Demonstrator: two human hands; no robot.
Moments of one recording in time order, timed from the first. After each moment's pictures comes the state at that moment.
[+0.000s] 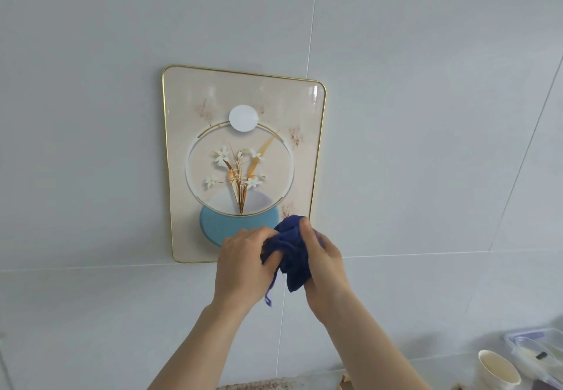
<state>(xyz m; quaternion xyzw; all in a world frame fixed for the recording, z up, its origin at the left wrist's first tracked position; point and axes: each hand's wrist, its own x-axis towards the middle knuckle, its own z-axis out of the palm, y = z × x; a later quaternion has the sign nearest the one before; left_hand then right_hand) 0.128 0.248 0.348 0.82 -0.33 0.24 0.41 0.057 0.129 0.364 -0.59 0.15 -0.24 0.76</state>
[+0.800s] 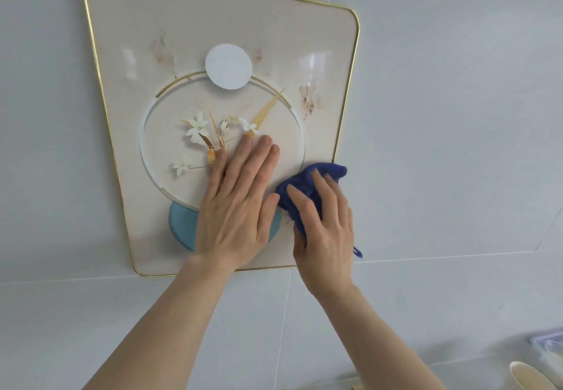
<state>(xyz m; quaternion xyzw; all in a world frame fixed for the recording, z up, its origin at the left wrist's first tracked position) 0.247 0.204 0.362 0.78 -0.38 0.46 0.16 0.168 0.063 0.322 -0.81 0.03 -0.59 0.06</state>
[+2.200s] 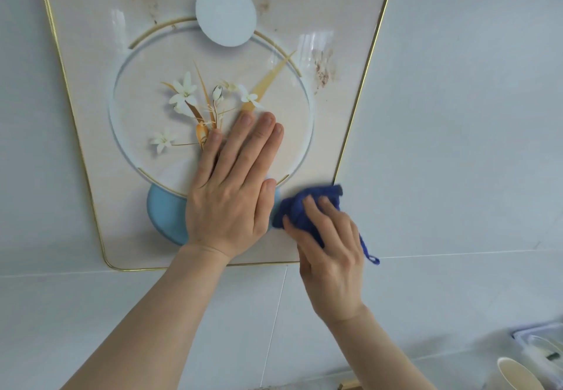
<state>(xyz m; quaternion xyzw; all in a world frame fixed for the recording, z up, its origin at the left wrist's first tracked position) 0.270 0.187 0.346 0.72 -0.35 0.57 0.18 0.168 0.039 0.276 -0.78 -0.02 -0.62 -0.05</state>
